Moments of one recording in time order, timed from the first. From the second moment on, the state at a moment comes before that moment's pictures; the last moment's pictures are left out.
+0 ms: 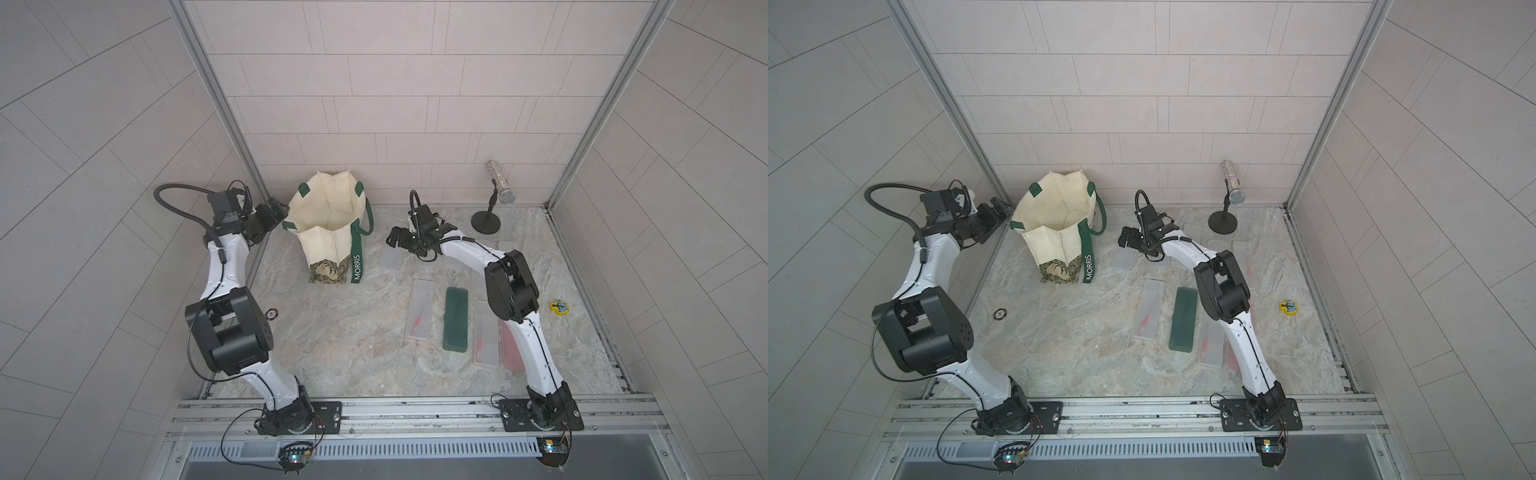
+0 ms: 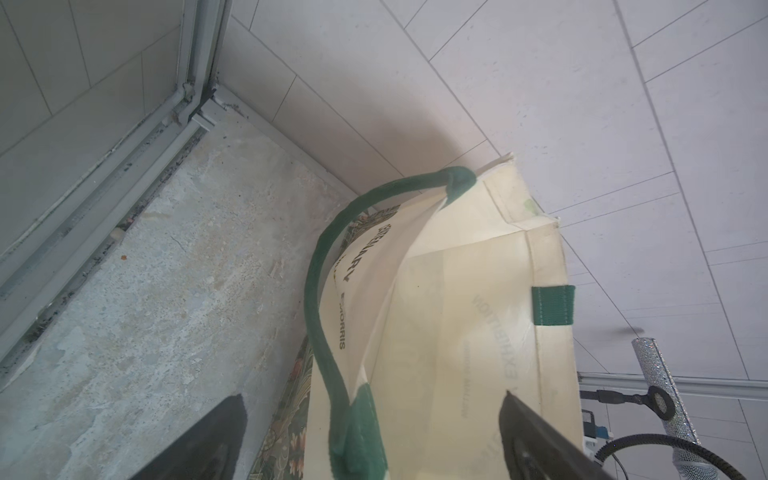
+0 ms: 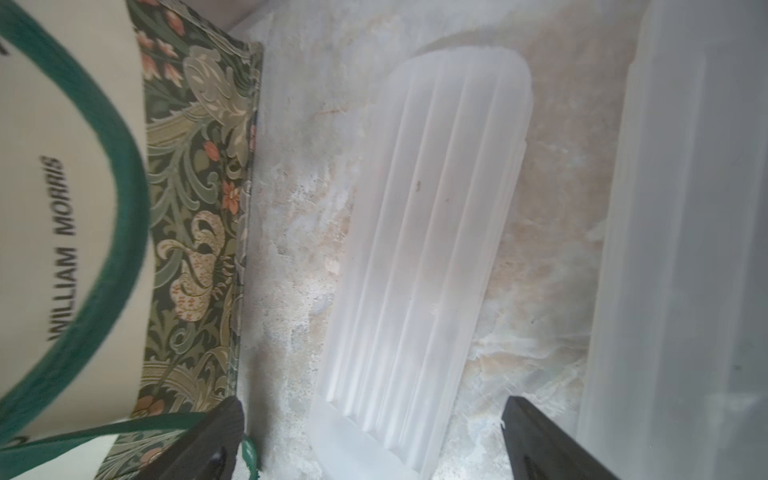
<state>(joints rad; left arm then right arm) 0.42 1.69 1.52 -0.45 0.53 -0.45 0.49 2.31 1.93 -0.40 -0.20 0.70</state>
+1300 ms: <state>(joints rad) 0.16 1.09 0.75 -0.21 0.38 -0.07 0.28 1.37 1.00 -0.17 0.04 0.39</state>
